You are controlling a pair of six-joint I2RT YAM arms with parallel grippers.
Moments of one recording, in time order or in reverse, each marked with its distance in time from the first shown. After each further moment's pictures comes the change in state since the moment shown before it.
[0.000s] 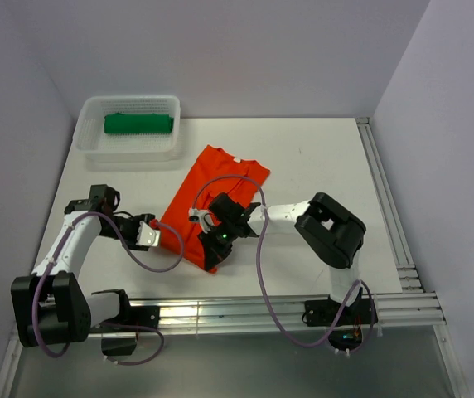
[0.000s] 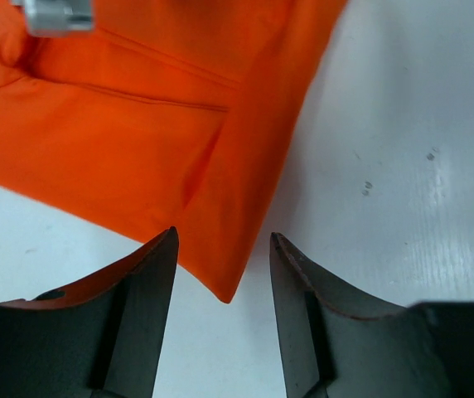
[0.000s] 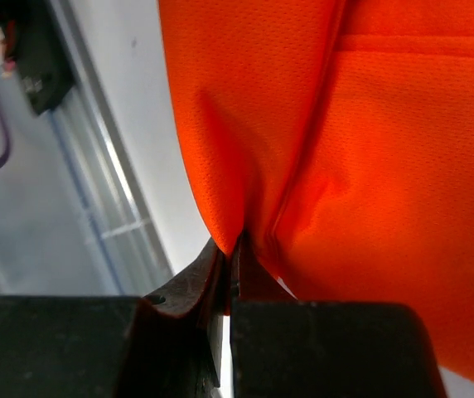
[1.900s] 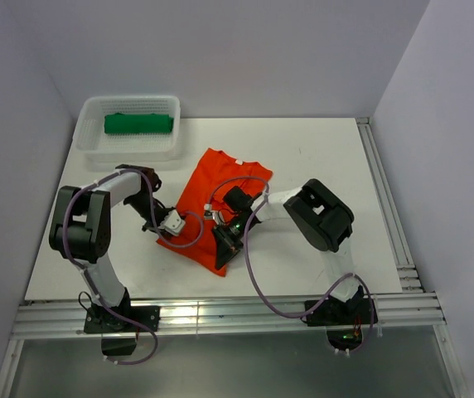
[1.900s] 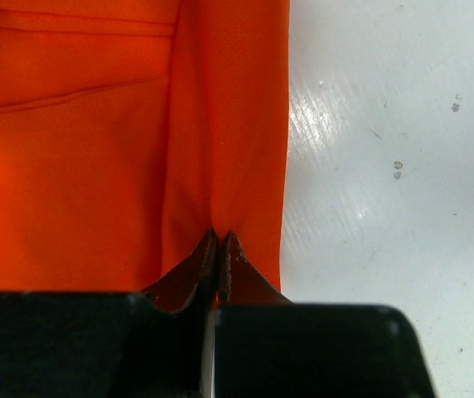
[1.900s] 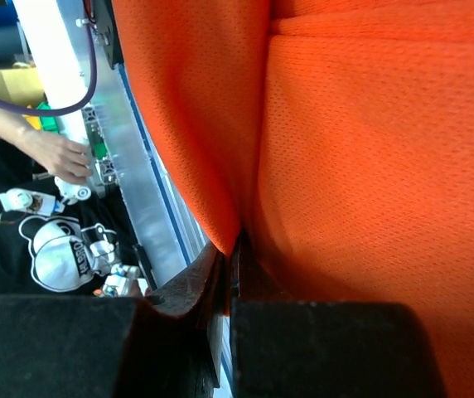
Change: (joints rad) left arm -0.254 0.622 0.331 -0.115 -0.218 0.098; right arm -0.185 0.167 0.053 -0.180 -0.399 -0.050
